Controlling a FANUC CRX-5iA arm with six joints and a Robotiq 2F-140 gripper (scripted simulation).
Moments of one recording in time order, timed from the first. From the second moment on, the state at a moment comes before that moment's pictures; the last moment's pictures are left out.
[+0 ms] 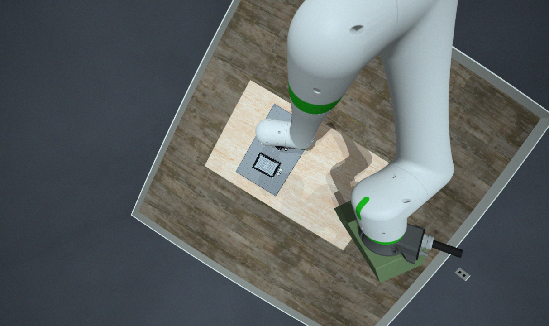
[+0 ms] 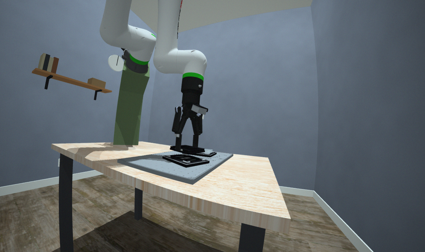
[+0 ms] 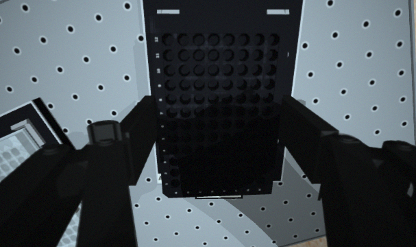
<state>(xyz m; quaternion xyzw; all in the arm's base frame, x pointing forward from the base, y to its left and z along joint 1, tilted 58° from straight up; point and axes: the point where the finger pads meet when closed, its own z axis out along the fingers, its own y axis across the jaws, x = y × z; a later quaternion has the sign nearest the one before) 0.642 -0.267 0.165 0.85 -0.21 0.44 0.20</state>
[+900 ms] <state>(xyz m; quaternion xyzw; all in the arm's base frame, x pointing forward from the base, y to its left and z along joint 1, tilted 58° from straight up) 0.639 -0.271 0.166 0.85 -0.21 0.44 0.20</state>
